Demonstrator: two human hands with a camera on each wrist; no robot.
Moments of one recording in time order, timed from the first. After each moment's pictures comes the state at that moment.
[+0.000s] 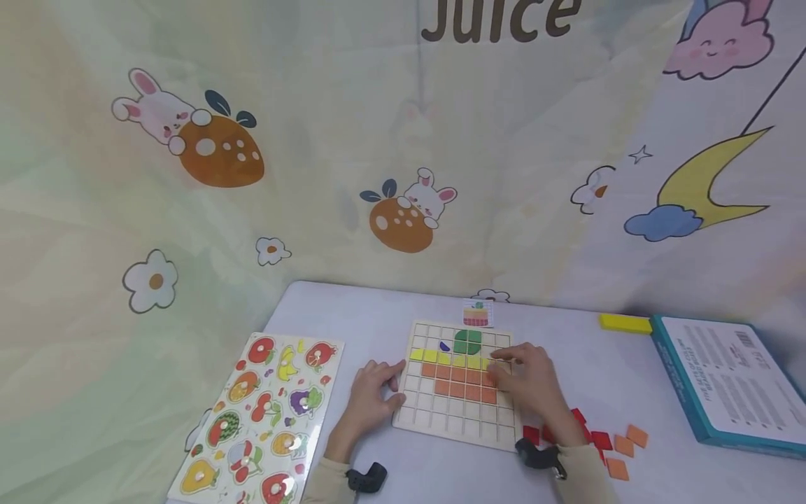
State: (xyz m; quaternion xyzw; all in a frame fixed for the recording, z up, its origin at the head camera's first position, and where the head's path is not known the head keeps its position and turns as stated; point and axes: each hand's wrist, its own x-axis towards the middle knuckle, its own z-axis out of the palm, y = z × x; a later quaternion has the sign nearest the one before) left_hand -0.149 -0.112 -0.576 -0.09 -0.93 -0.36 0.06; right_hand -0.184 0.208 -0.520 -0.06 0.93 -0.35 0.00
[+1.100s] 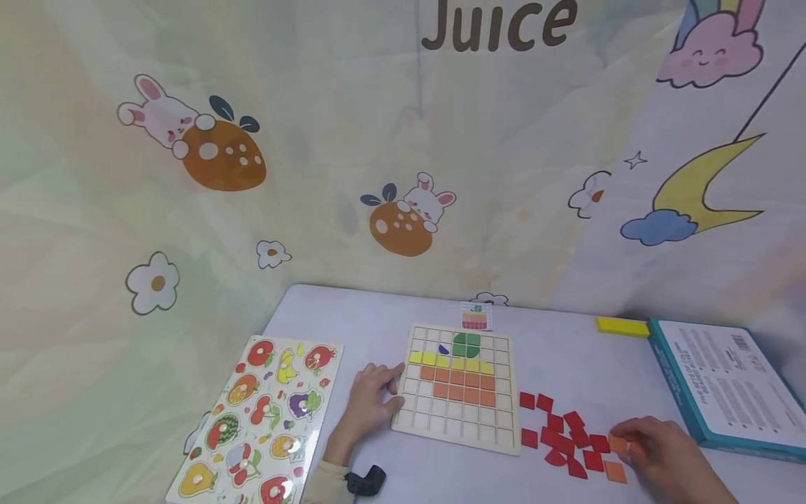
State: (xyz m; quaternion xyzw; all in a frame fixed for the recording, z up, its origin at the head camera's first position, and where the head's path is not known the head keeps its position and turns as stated) left_hand -0.148 -0.113 -0.576 -0.08 -0.93 -0.36 0.04; right_hand -0.119 0.397 -0.542 0.00 0.96 -0.23 0.18
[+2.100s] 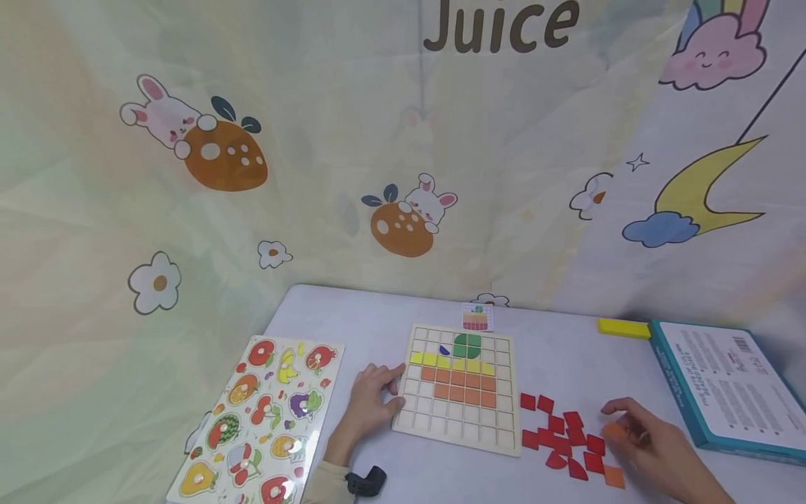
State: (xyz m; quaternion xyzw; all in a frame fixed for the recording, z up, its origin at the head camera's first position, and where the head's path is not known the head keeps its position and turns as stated) left_hand -0.148 -0.111 -0.574 -0.08 -0.93 -0.35 0.05; right_hand -0.123 0.374 -0.525 -0.01 0.96 -0.26 0.14
